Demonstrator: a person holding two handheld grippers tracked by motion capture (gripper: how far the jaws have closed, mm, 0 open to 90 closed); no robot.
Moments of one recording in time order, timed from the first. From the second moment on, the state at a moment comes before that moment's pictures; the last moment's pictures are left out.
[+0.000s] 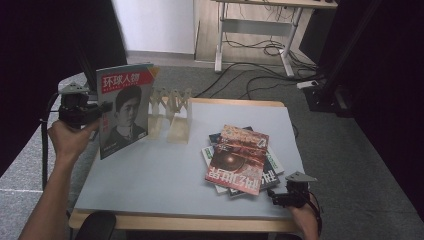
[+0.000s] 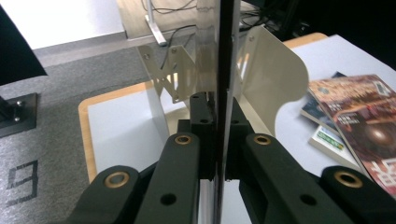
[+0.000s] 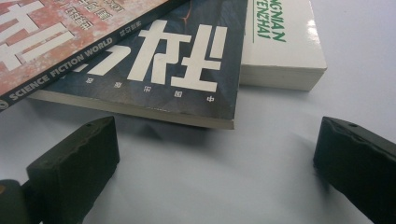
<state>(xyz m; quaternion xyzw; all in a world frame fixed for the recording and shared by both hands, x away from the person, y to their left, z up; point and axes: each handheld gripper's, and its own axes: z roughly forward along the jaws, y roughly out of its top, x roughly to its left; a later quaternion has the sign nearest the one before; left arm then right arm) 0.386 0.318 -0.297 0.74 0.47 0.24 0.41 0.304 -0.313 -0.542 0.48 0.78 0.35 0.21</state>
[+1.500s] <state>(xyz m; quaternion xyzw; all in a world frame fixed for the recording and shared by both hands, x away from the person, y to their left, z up) 0.438 0.289 -0.360 0.70 0.48 0.28 0.45 0.304 -0.313 -0.542 0.48 0.78 0.35 0.21</state>
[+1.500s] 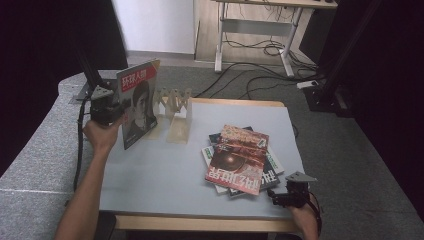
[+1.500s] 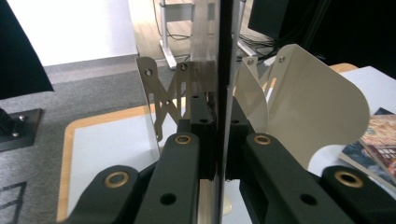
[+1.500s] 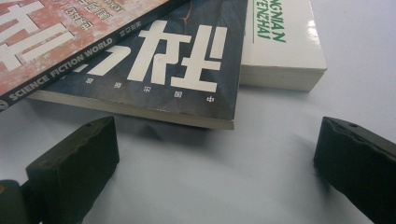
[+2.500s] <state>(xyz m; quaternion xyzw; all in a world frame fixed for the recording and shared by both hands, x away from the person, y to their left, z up) 0.425 0.305 -0.367 0.72 0.50 0.26 0.40 0.304 -0.313 -0.542 0.48 0.78 0.35 0.21</state>
